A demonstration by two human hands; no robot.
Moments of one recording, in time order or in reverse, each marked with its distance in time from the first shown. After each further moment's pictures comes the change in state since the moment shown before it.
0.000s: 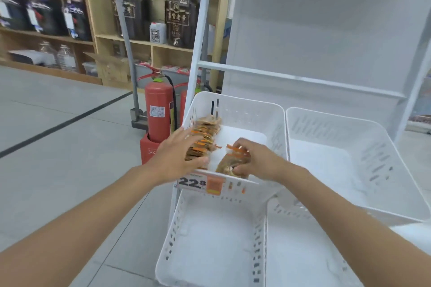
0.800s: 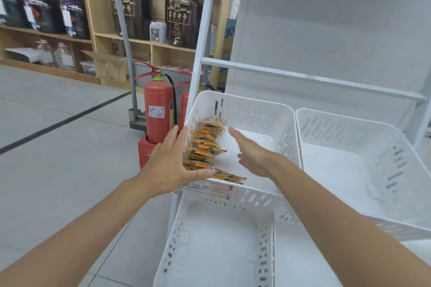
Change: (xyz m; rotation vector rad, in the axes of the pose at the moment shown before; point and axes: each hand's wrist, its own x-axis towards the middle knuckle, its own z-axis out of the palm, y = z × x) left_hand -0.001 -0.017 0.009 -0.126 0.024 -0.103; right_hand 0.051 -0.024 0.019 0.784 -0.089 0.346
